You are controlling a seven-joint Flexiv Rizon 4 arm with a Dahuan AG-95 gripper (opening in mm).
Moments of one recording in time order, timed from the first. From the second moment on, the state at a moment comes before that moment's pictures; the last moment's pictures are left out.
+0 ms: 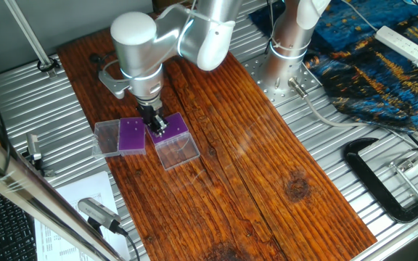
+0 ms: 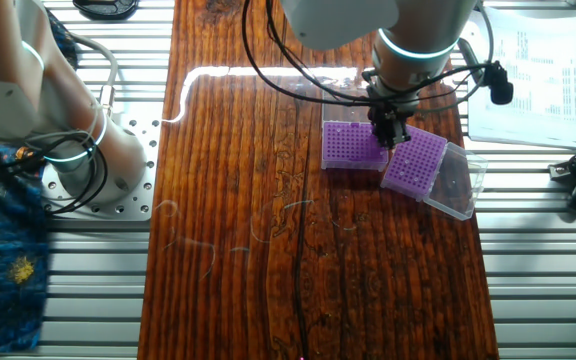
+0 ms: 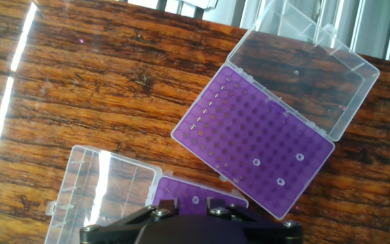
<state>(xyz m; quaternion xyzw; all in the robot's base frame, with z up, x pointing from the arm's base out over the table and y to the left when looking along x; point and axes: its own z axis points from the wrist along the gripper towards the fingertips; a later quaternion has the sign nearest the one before) 0.527 0.038 0.058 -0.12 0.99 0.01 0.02</state>
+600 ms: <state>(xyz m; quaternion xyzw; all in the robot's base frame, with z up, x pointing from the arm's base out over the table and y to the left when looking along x) 0.532 0.039 0.056 -0.12 0.99 0.01 0.02</state>
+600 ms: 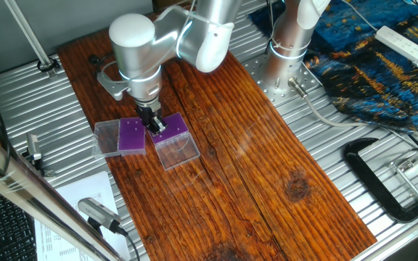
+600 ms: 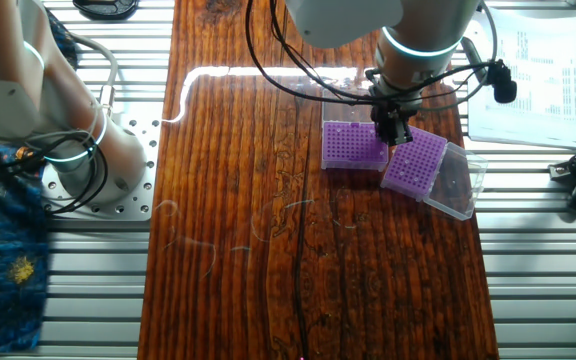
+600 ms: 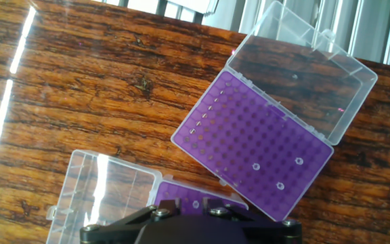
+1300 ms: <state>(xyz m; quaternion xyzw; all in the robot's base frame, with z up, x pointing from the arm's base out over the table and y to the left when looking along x) 0.531 0.038 0.056 -0.12 0.99 0.00 0.02</state>
